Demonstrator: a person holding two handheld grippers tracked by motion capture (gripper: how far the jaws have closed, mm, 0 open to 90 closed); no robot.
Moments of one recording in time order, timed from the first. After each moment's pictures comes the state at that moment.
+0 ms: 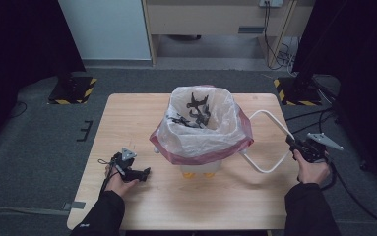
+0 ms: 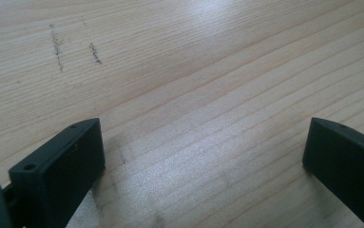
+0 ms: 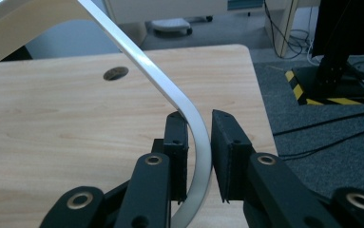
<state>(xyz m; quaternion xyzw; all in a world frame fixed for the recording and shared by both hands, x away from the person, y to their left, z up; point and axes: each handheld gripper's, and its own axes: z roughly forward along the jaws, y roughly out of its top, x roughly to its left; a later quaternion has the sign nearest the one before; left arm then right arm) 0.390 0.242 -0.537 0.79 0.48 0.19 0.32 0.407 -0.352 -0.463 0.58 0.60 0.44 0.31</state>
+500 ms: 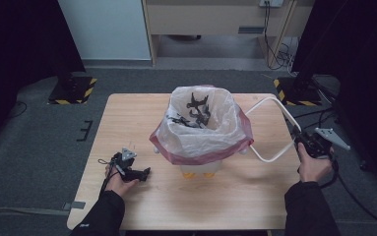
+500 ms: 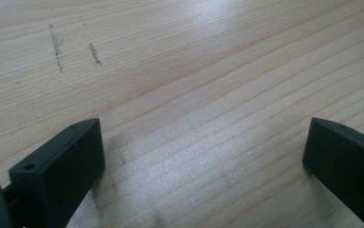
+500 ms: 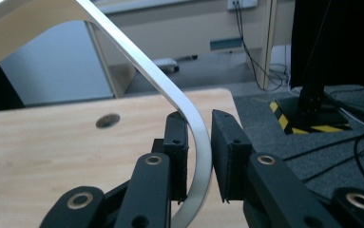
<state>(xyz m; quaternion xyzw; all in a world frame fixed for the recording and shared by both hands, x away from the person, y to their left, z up) 0.390 0.242 -0.537 0.79 0.48 0.19 0.32 0.411 -0.352 -0.440 0.58 0.55 0.48 0.37</state>
